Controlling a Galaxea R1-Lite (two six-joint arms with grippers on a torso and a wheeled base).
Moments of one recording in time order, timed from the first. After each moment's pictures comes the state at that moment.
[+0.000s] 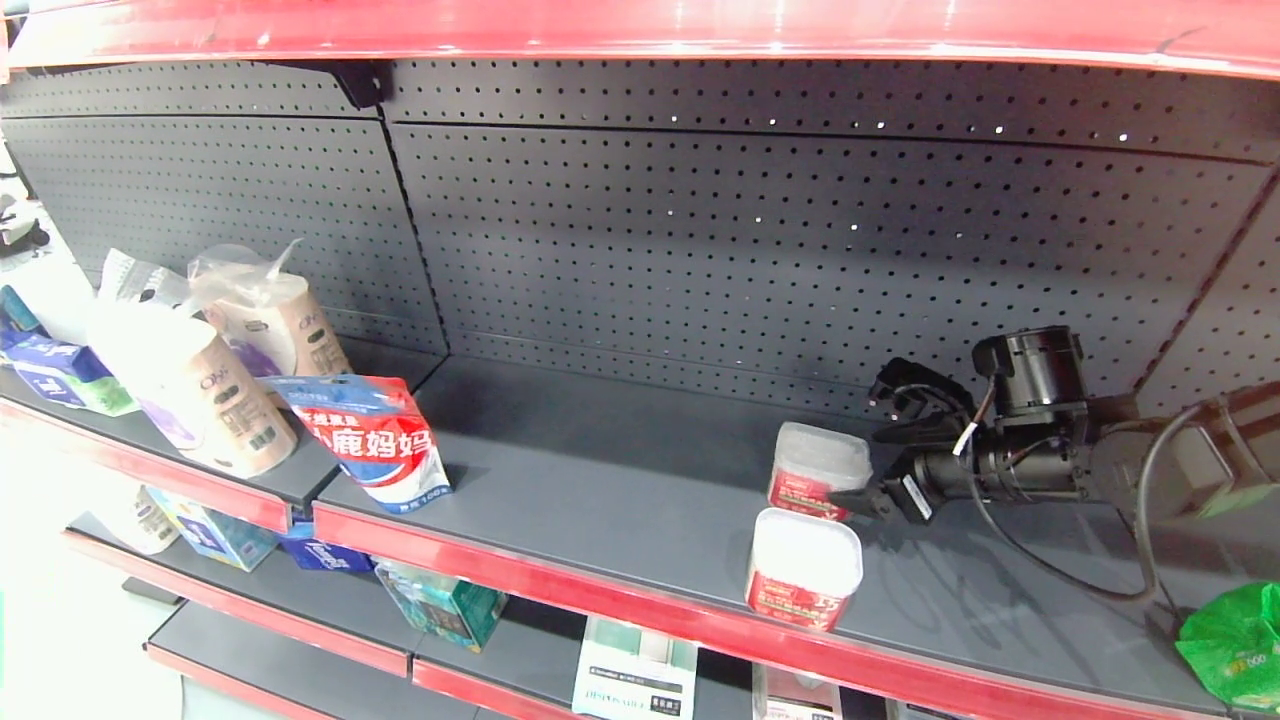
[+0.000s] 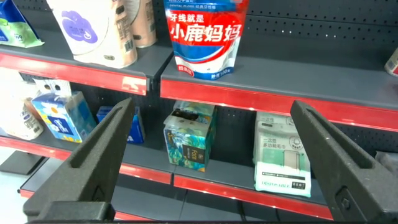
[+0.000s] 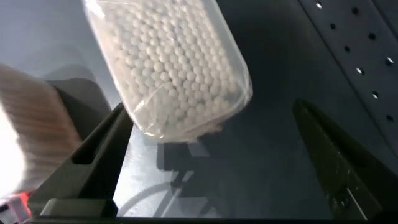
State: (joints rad) left arm 0.00 0.00 0.00 0.00 -0.04 -0.01; right arm 0.18 1.90 -0.86 -0.32 0.29 -0.52
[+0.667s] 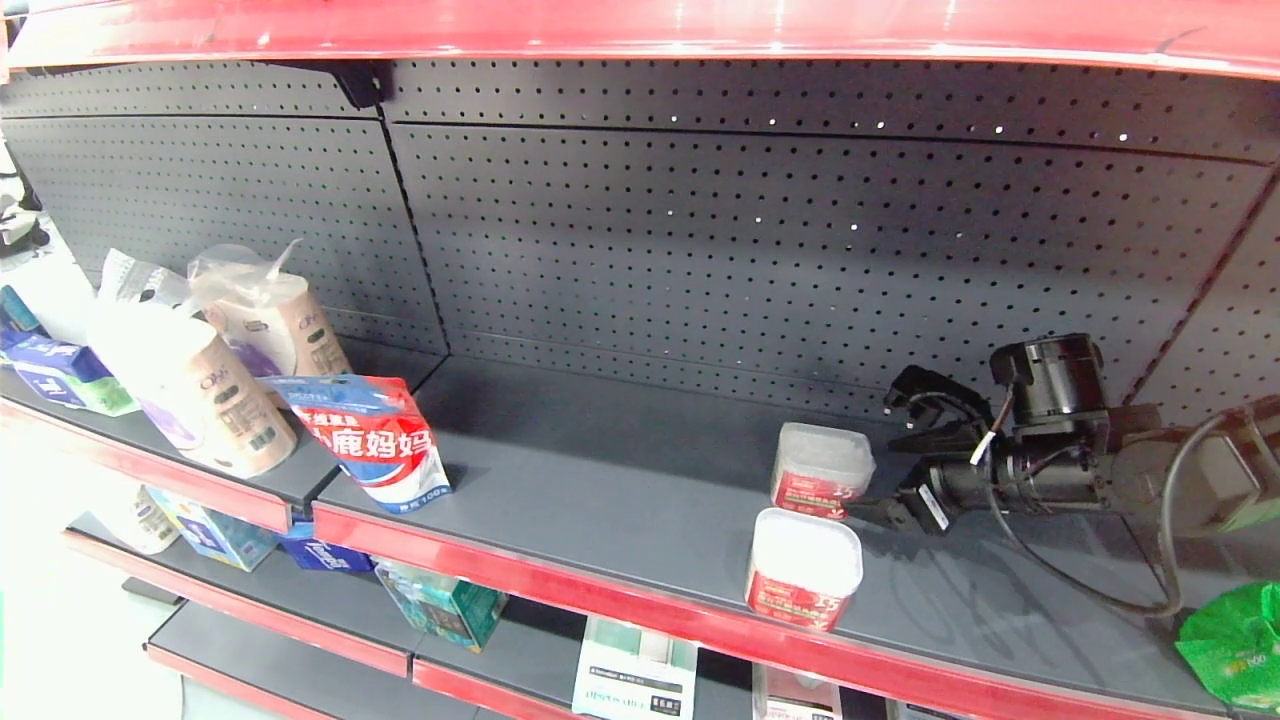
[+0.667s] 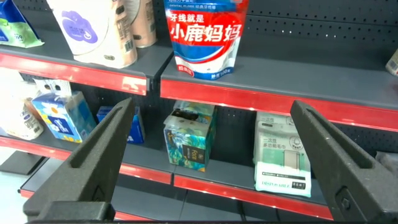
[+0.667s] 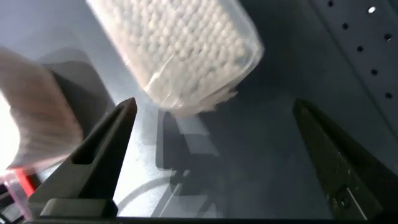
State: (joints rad) left arm 0.00 0.00 0.00 0.00 -0.04 -0.01; right arm 0.16 1.87 -0.81 -0.32 0.29 -0.53
